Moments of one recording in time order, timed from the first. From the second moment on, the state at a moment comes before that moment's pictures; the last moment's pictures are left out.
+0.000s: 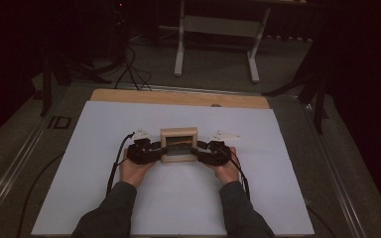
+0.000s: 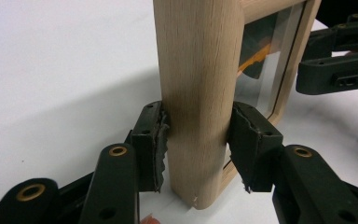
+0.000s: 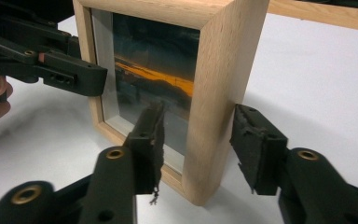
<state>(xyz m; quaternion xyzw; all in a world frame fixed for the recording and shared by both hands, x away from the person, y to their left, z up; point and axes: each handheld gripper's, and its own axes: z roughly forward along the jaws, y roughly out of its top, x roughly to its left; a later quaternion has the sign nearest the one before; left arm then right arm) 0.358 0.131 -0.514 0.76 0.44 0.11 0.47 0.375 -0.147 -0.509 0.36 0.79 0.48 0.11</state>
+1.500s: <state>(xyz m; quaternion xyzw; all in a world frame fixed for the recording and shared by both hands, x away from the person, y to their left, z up) 0.361 0.128 -0.516 0.76 0.45 0.08 0.47 0.386 -0.147 -0.514 0.35 0.79 0.49 0.05</state>
